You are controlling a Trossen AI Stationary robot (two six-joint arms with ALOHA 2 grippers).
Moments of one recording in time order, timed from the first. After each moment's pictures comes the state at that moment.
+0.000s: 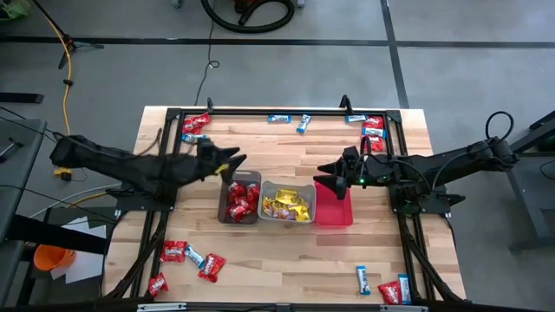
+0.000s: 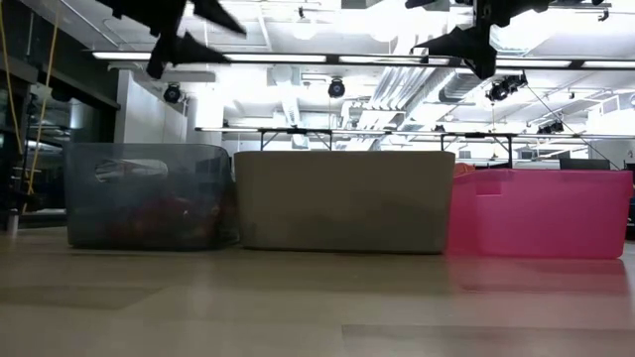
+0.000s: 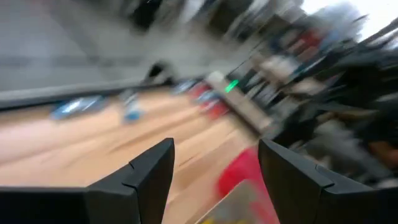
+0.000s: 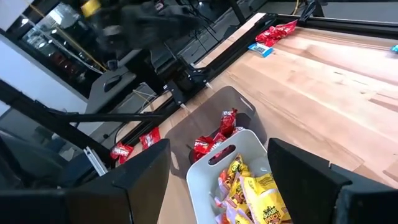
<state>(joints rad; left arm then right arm) -0.12 0.93 0.65 -0.01 -0.67 -0.72 0.16 0.98 0.68 0.02 0.30 0.71</state>
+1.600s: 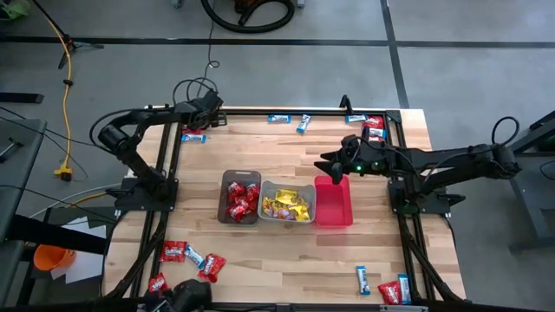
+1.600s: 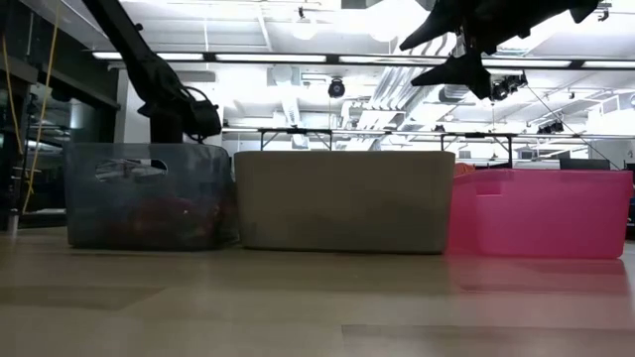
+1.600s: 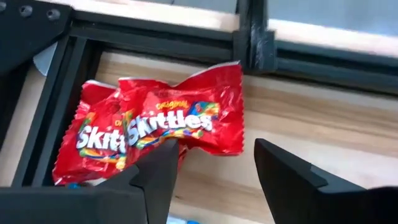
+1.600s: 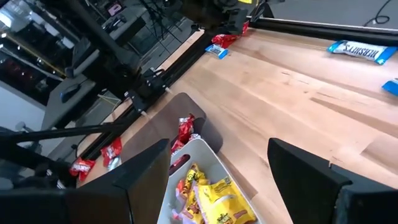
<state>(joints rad) 0.93 1.64 0.84 -0.42 -0.43 -0.73 -0.02 0.98 0.68 -0.07 0.23 0.71</state>
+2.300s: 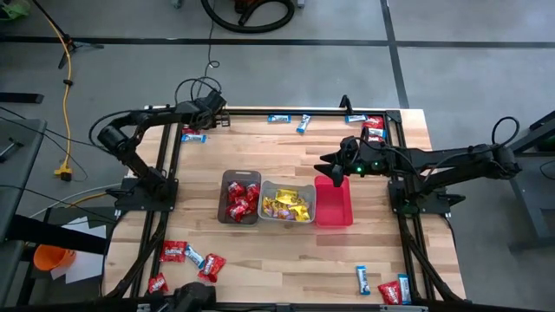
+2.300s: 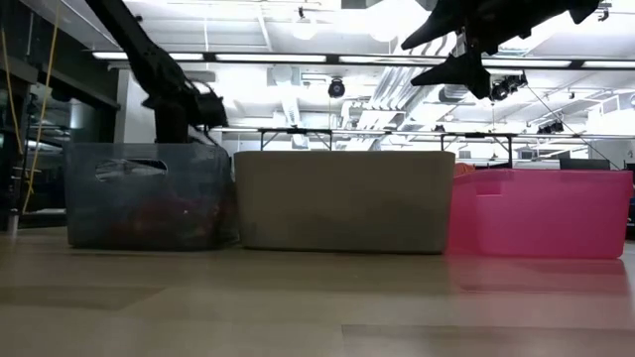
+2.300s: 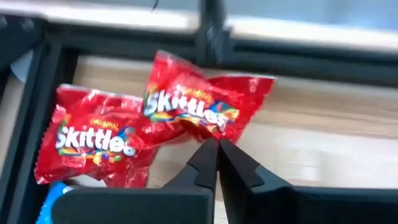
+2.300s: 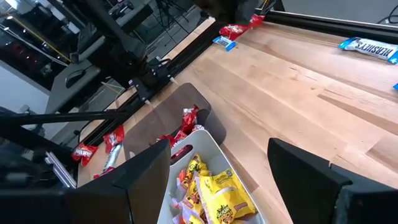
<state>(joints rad) 0.89 1.60 0.87 -0.45 -0.39 -0.70 -0.03 0.98 0.68 -0.08 0.19 0.67</state>
